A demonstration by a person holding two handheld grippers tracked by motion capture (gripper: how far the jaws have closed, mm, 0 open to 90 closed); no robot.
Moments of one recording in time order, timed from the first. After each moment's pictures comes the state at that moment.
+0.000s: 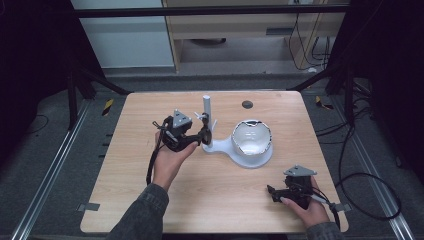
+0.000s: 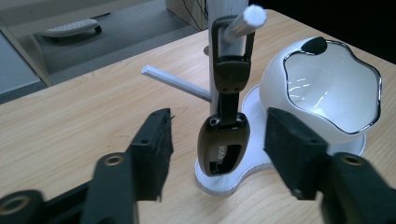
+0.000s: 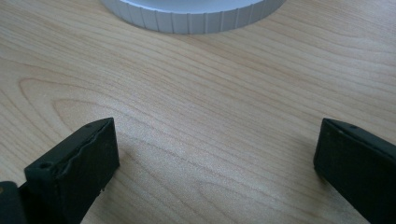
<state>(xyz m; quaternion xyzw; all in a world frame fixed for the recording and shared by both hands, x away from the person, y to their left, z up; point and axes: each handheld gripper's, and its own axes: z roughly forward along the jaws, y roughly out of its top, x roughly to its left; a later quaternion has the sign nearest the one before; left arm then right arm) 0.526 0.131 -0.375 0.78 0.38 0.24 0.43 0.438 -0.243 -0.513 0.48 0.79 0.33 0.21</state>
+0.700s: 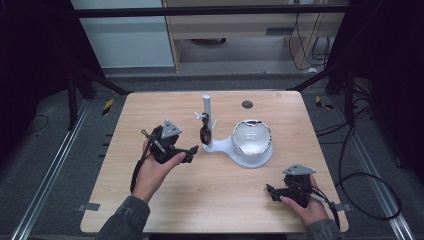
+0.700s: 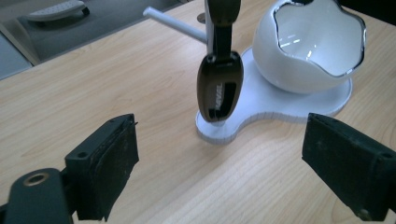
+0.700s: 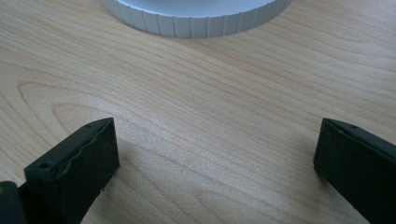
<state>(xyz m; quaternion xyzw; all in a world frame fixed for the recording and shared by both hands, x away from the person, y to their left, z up) 0.498 0.162 -0.380 0.81 0.37 0.22 0.40 0.441 -0.242 -0.513 0.48 0.79 0.33 0.21</state>
